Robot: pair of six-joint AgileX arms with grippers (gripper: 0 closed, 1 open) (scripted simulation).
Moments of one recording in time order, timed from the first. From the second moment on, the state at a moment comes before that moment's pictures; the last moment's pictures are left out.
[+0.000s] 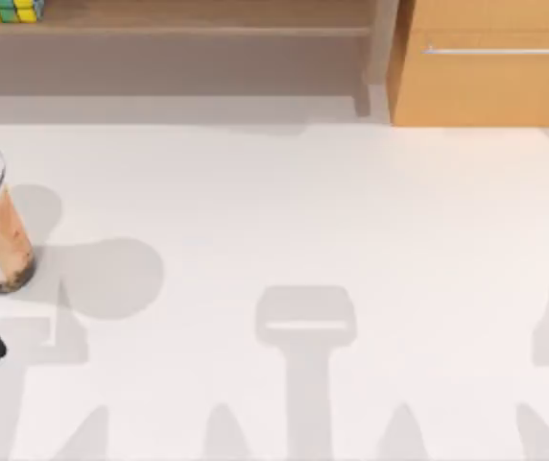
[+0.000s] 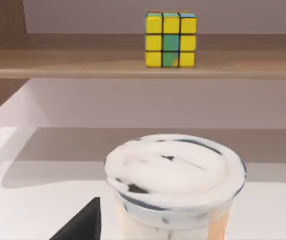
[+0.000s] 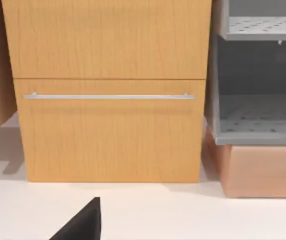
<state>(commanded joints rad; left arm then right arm) 0.00 0.00 0.00 0.00 0.00 0.00 0.00 0.00 0.00 0.00 0.00 0.00</state>
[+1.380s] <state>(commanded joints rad) 0.00 1.74 0.76 0.98 0.04 0.01 0.00 0.00 0.00 0.00 0.00 0.00</state>
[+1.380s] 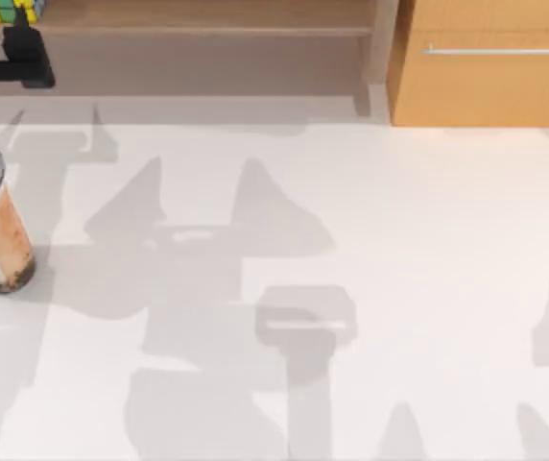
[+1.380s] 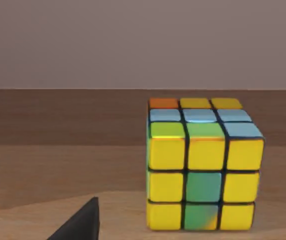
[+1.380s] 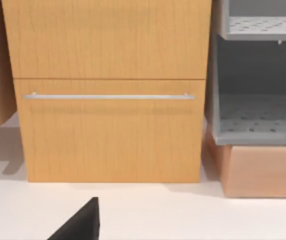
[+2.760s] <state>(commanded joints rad) 0.00 2.09 1.12 0.98 0.04 0.01 0.00 0.00 0.00 0.00 0.00 0.00</state>
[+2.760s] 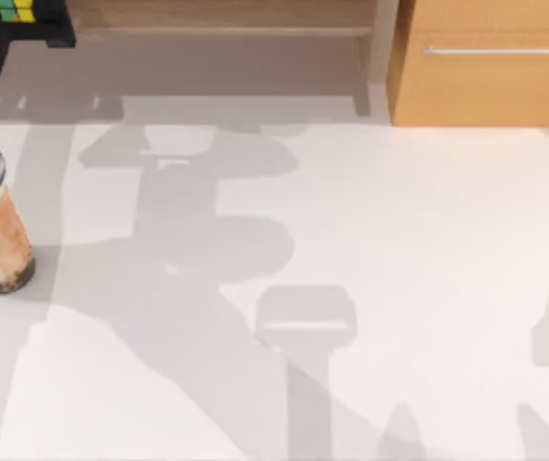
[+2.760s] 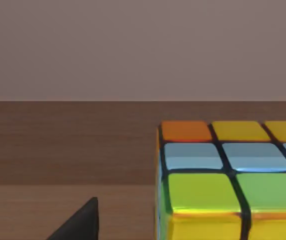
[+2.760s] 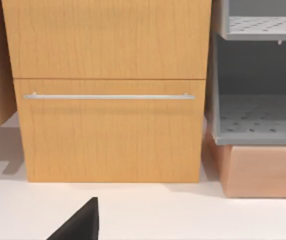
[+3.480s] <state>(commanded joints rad) 0.00 2.14 1.14 1.00 0.04 0.01 0.00 0.00 0.00 0.00 0.00 0.00</state>
